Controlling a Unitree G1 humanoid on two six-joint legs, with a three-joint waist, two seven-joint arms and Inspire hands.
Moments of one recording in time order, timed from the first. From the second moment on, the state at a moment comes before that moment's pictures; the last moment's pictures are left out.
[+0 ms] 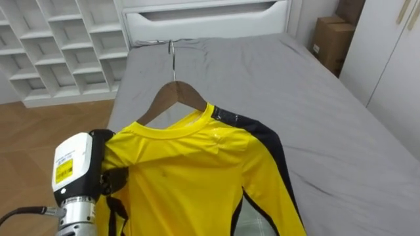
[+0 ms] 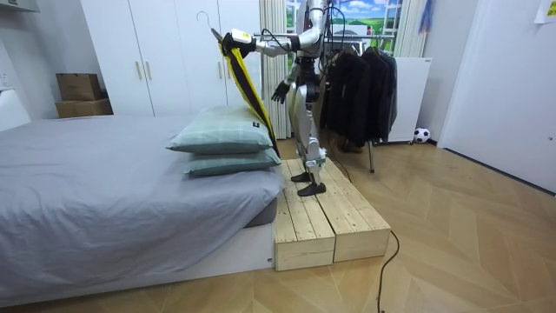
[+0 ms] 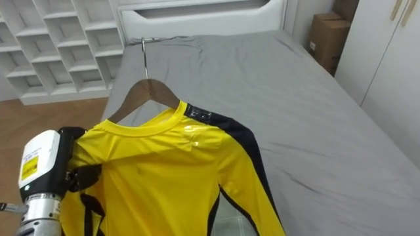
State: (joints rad) left arm -0.04 0.34 -0.05 0.23 0.66 0.00 0.48; right arm 0.06 -0.31 -0.17 0.94 -0.37 0.02 -0.46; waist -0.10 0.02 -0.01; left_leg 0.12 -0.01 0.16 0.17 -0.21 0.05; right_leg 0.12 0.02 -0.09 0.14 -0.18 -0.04
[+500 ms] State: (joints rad) left arm -0.04 0.34 -0.05 0.19 0.66 0.00 0.45; right arm 0.11 -0.30 -0.10 0.39 -0.65 -0.01 -0.65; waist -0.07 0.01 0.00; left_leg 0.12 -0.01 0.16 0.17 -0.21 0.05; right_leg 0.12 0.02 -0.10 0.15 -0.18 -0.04
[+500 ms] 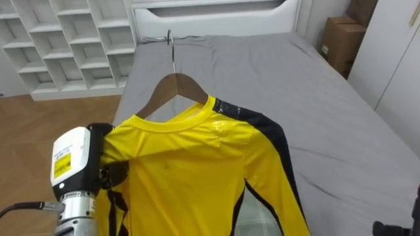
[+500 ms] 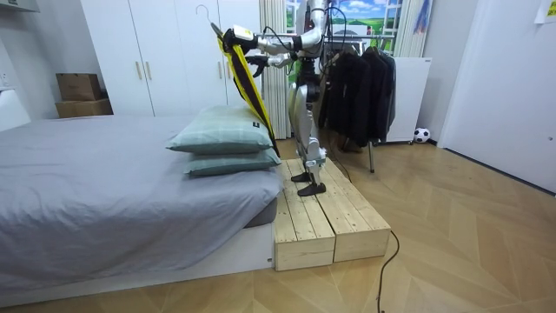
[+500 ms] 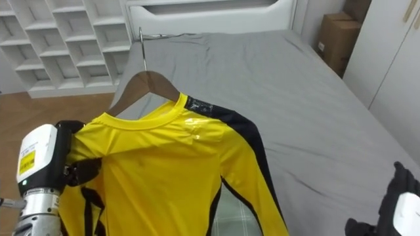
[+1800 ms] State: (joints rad) left arm -0.04 0.34 -0.08 0.11 0.76 -0.03 0.42; right arm 0.03 -0.39 0.20 0.10 -0.96 -0.06 -0.28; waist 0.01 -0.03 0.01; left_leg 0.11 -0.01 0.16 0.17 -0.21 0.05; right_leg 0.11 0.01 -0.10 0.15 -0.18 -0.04
